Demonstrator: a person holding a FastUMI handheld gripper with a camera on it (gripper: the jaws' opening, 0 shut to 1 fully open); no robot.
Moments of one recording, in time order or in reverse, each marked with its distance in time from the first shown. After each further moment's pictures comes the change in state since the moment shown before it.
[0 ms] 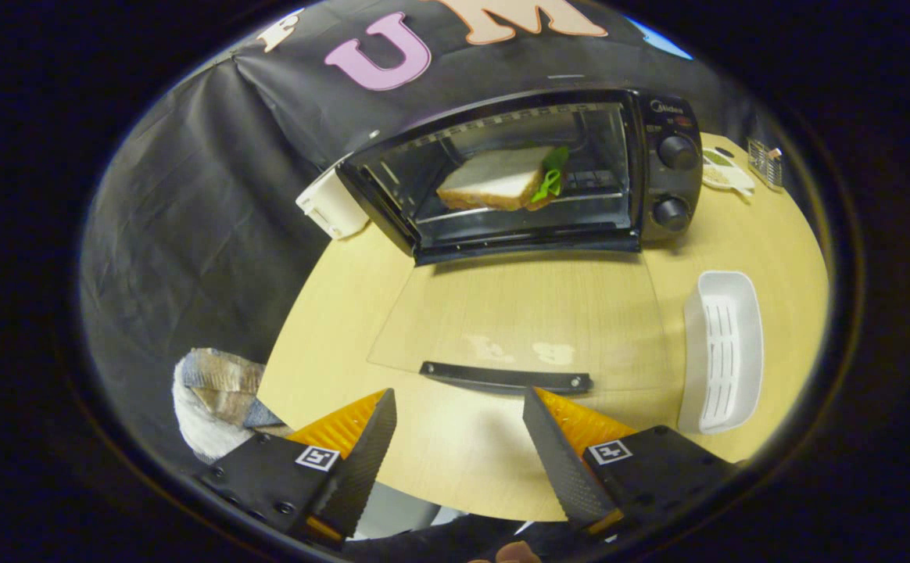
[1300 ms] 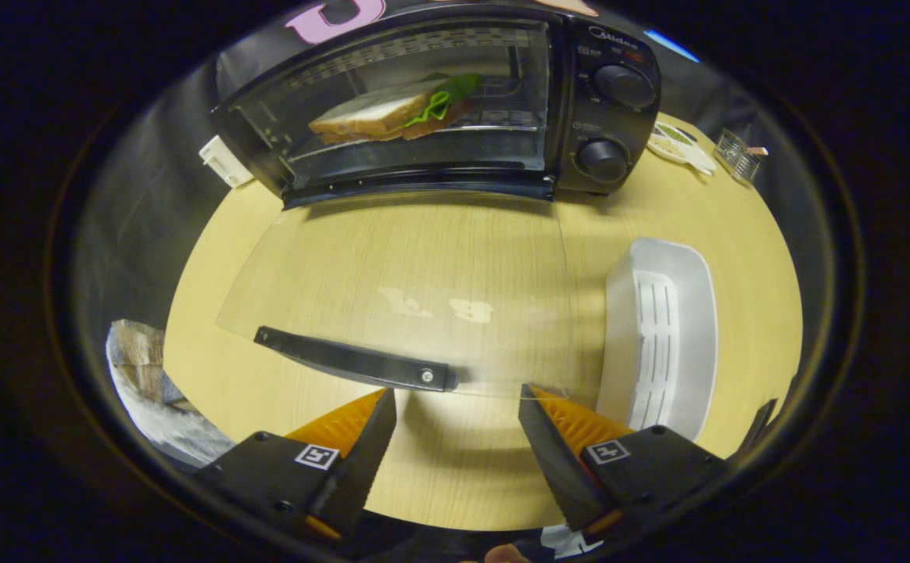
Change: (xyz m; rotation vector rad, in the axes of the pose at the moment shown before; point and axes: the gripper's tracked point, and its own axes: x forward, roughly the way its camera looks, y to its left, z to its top) arm 0.032 -0.094 -0.018 -0.055 0.146 -0.285
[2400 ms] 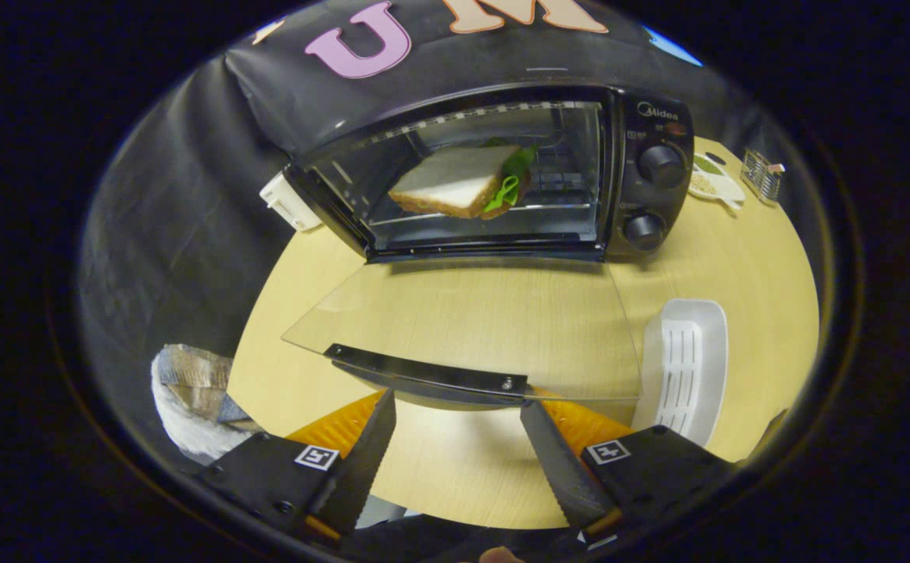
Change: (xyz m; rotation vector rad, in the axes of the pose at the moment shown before) arm -0.051 0.052 0.054 0.049 -0.133 0.215
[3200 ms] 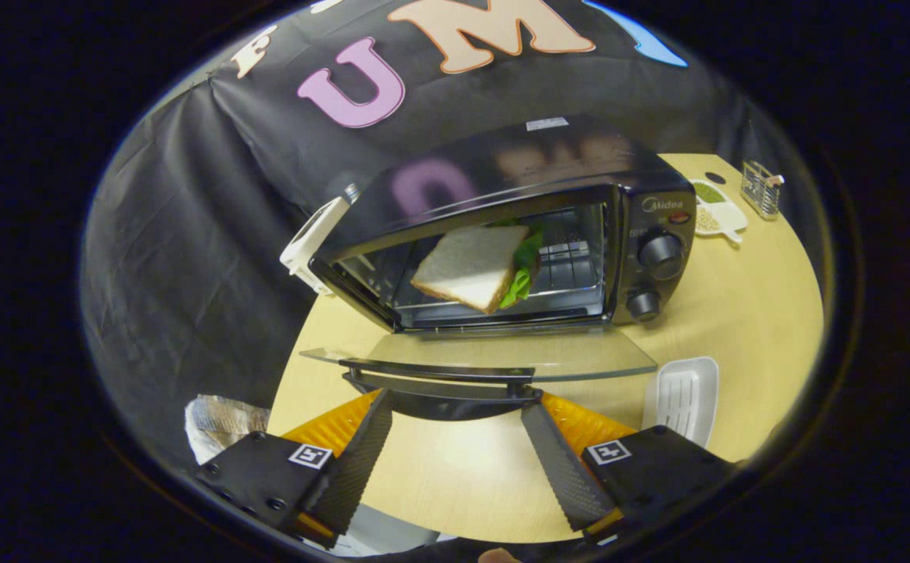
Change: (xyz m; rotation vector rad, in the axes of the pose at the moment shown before) arm -0.018 0.015 0.074 0.083 -0.135 0.060
